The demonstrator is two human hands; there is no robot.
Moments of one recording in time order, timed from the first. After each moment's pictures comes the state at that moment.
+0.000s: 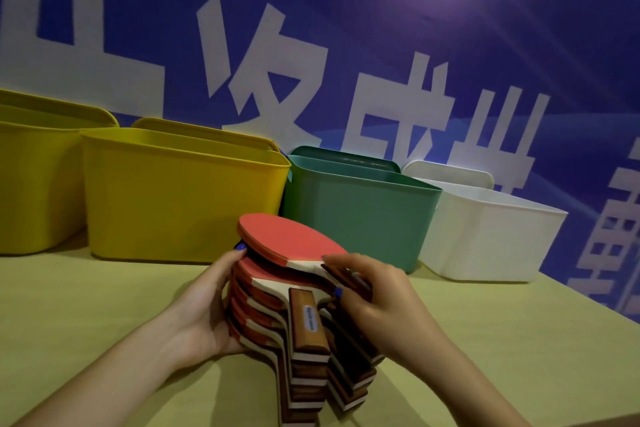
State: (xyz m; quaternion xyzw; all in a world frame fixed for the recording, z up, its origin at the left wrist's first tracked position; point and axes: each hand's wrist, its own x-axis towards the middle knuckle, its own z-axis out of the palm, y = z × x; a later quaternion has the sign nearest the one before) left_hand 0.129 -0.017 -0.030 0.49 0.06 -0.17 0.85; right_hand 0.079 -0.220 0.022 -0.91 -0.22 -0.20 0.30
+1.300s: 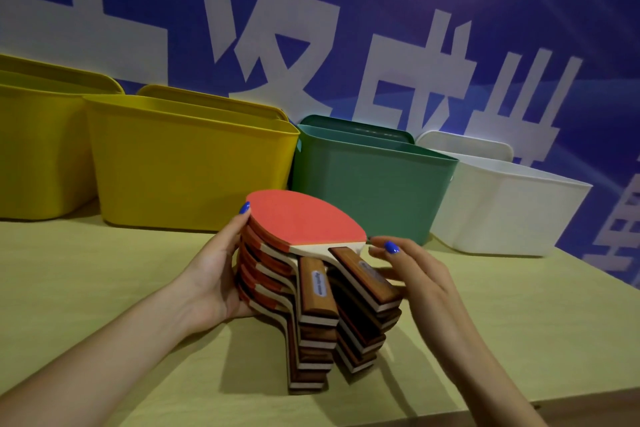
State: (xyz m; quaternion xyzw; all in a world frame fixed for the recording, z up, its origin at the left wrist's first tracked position) left_hand 0.137 -0.017 -0.040 0.49 0.06 -0.14 0.86; right_hand 0.068 -0.238 -0.004 -0.80 -0.10 -0.16 0.57
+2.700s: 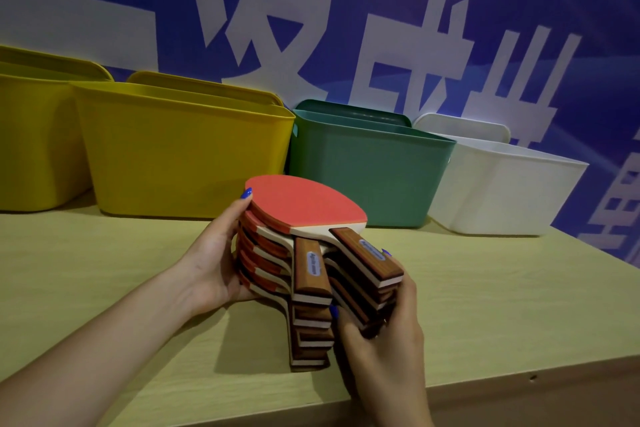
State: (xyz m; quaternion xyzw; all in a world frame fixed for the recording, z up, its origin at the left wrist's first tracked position) left_hand 0.136 -0.017 -0.040 0.51 0.06 -0.15 0.85; right_hand 0.047 -0.206 -0.079 -0.78 -0.06 -0.27 0.57
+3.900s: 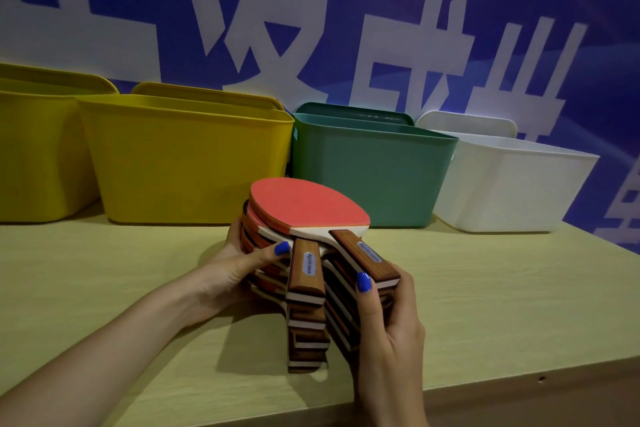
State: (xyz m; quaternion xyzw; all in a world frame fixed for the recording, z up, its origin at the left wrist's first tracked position) left_hand 0.132 -0.023 -0.048 0.64 -0.10 -0.06 0.76; right_hand 0.044 -0.198 -0.070 -0.71 -0.06 -0.29 0.63
